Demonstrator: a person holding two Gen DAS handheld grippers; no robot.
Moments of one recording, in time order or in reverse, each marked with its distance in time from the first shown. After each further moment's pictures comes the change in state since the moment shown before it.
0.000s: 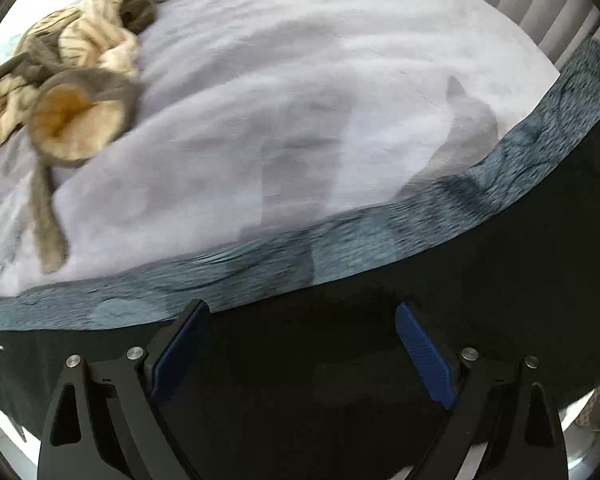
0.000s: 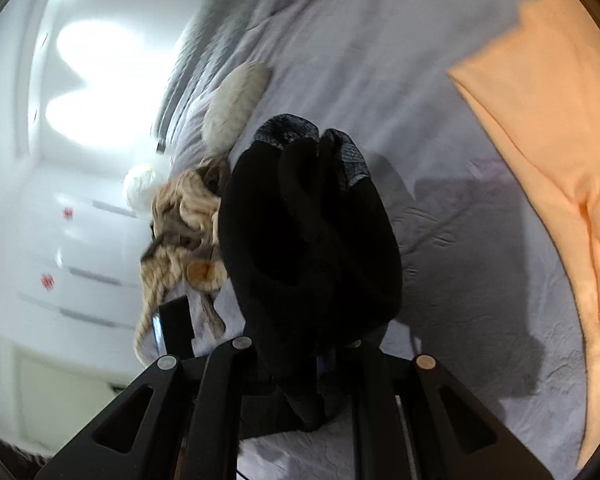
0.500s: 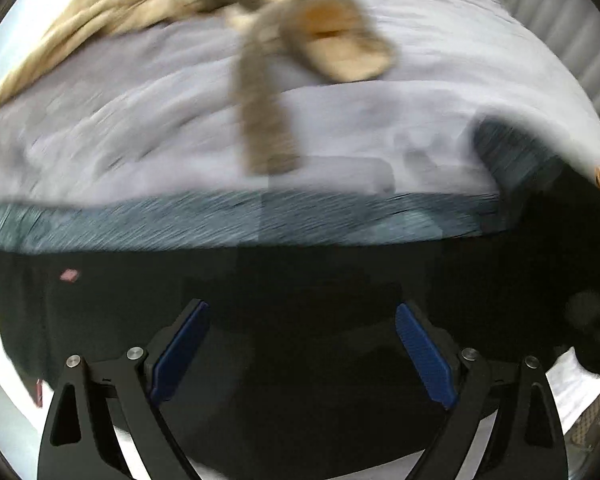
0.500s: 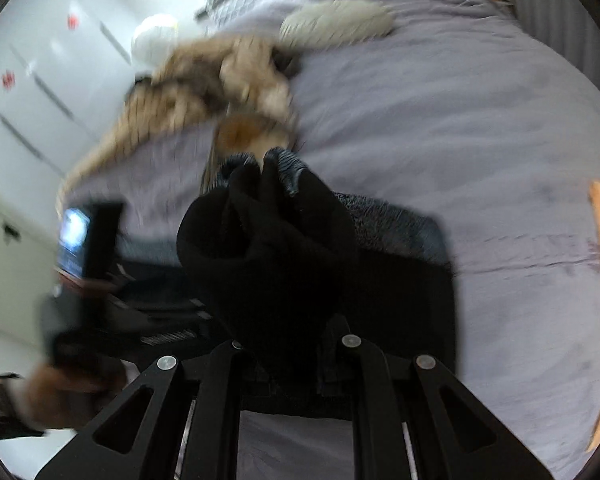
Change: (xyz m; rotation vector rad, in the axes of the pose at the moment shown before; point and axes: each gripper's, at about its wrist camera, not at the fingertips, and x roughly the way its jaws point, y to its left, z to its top) left arm -0.029 0.199 -0.085 -0.211 0.010 0.070; right arm 0.164 0.174 -0.132 -0.522 0.251 -0.317
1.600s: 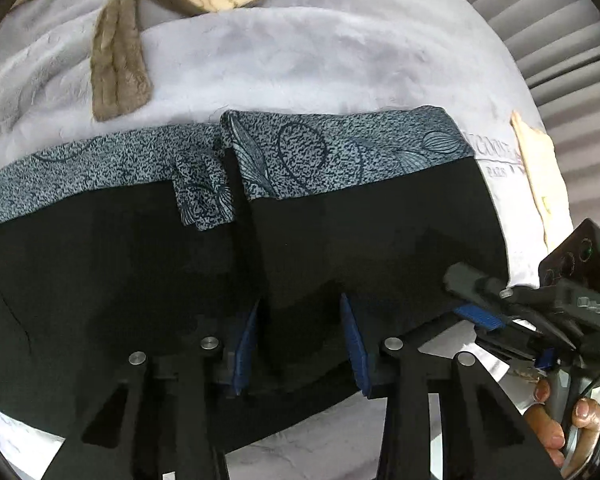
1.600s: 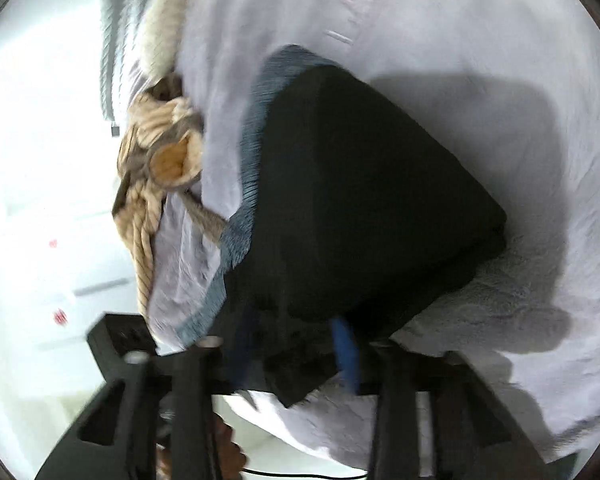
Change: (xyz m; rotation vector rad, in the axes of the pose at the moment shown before) left arm -0.011 -0.044 -0.024 0.119 0.178 -0.362; right arm 0.041 -0.115 -0.112 0.982 0.072 0.489
